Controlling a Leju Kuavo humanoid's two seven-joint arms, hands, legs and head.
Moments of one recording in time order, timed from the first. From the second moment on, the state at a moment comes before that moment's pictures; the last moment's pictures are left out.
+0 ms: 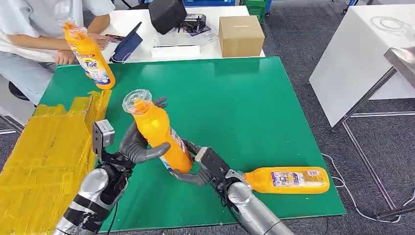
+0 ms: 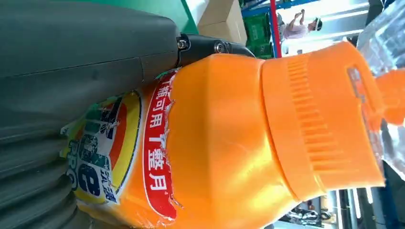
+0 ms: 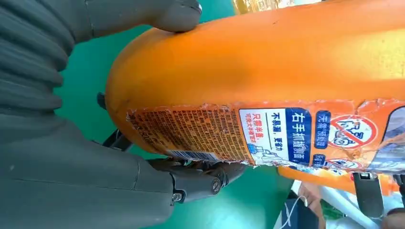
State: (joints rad) left arm -0.30 0.01 -0.39 -1.43 0.26 -0.23 -0.30; right arm -0.34 0.12 0.61 -1.02 0.00 0.19 -0.30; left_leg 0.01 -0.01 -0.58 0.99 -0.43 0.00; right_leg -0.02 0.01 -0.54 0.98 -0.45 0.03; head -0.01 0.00
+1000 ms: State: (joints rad) left arm -0.30 0.01 -0.38 -1.43 0.09 -0.09 -0.36; right arm -0.31 0.10 0.57 -1.12 0.06 0.09 -0.34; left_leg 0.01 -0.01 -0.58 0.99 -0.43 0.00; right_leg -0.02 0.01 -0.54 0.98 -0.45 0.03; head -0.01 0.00
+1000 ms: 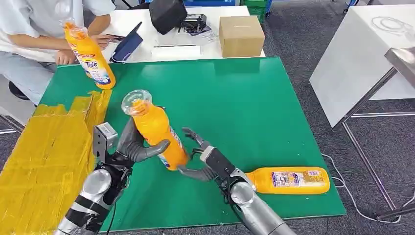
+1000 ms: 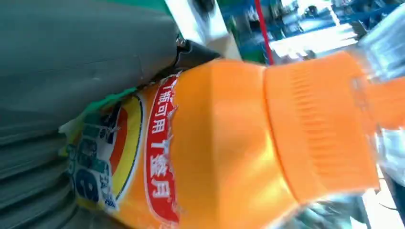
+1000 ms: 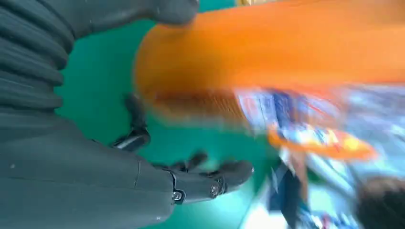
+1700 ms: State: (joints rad) left arm -0.27 0.16 -0.31 -1.42 -0.88 0.38 -0.24; right arm -0.16 0.02 0.46 -1.49 0.19 -0.01 -0.37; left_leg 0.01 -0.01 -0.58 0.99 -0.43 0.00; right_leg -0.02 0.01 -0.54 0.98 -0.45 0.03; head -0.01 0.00
